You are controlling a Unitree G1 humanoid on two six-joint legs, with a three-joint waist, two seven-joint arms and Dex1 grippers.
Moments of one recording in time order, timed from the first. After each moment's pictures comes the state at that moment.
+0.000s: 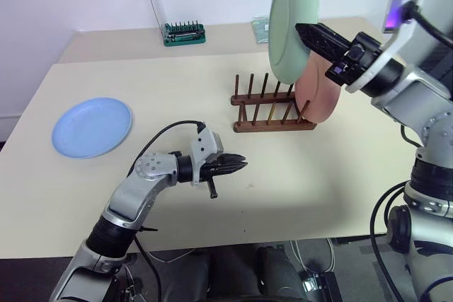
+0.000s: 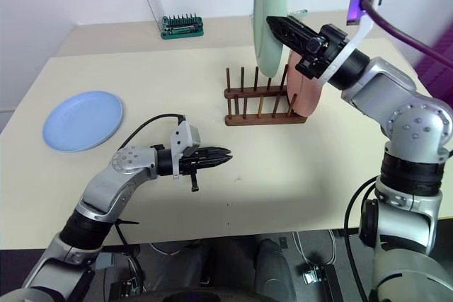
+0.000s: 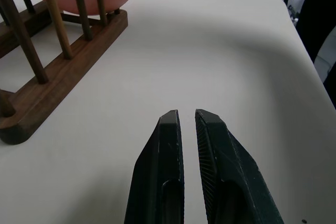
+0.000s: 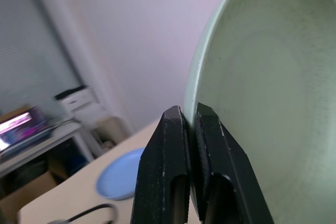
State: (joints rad) left arm -0.34 0.43 -0.26 -0.24 -0.32 0.45 -0.90; right arm -0.78 -0.64 -0.27 -0.06 1.22 0.88 0.31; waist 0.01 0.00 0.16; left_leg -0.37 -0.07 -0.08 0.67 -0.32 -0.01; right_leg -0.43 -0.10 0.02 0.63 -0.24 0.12
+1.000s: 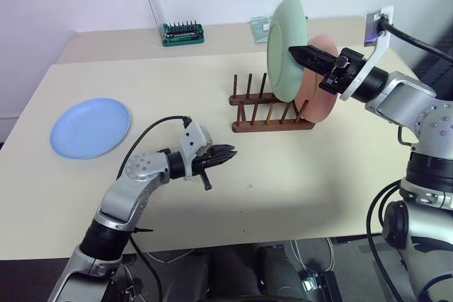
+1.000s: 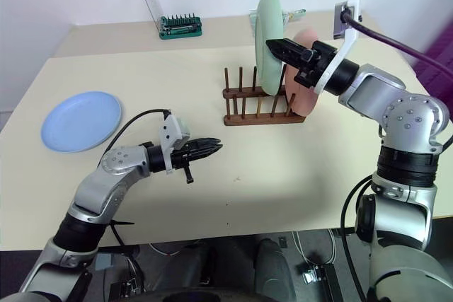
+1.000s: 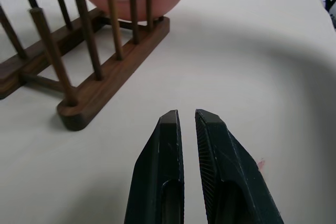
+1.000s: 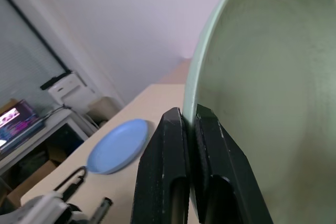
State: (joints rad) left arm -0.32 0.44 -0.18 -0.25 -0.32 0.43 -0.83; right arm -0.79 -0.61 -0.28 0.03 1.14 1.02 0.40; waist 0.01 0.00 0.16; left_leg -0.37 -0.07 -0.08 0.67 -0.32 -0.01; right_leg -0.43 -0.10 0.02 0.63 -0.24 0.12
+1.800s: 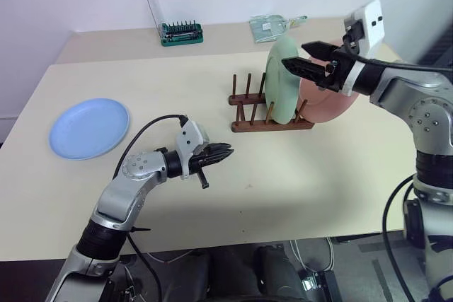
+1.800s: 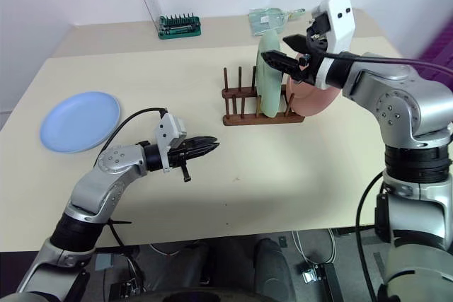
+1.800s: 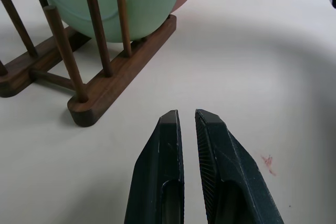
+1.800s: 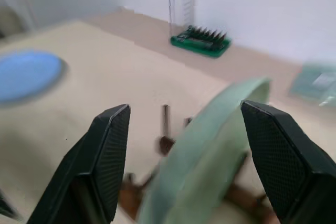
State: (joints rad) left arm -0.32 0.44 -0.16 -0.25 -0.34 0.43 -0.81; right arm -0.83 -0.81 -0.04 -0.16 0.63 0.80 0.58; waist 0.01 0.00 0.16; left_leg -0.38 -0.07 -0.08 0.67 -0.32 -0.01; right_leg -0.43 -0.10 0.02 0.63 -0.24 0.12
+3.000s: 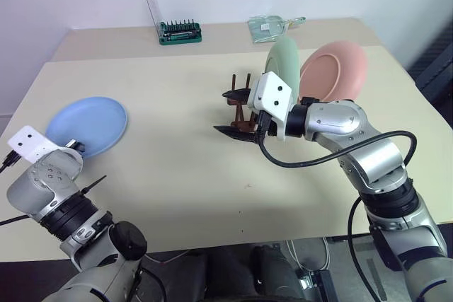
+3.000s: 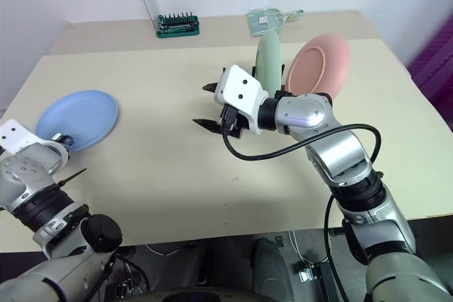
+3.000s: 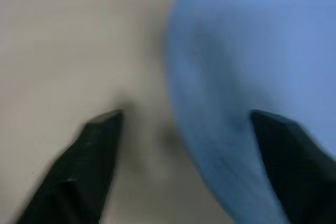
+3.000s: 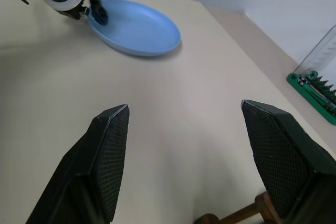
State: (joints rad) left arm -0.63 0.19 0.96 -0.11 -0.22 1.20 0.43; right arm -0.69 -0.57 0.28 -0.39 0.31 0.60 0.75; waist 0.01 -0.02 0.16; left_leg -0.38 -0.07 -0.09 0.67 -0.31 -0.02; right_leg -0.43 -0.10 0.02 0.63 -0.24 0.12
